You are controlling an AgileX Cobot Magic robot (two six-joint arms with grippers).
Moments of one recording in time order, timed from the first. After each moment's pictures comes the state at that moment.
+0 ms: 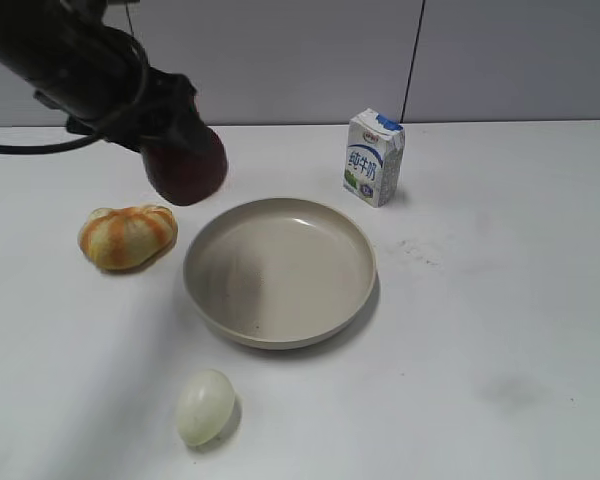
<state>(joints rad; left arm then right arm) -0.46 1.73 -1.32 -0.36 0.73 0.22 0.07 -0.01 -0.49 0.02 1.05 0.09</state>
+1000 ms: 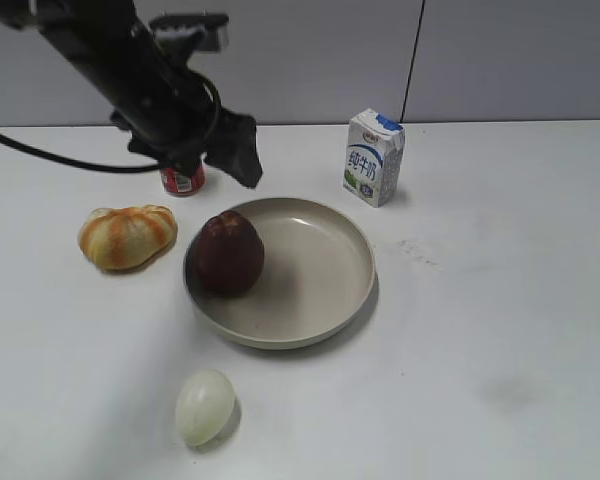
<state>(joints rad) -0.51 1.84 -1.51 -0.28 0.86 0.22 0.07 -0.01 -0.49 0.02 1.05 0.09</state>
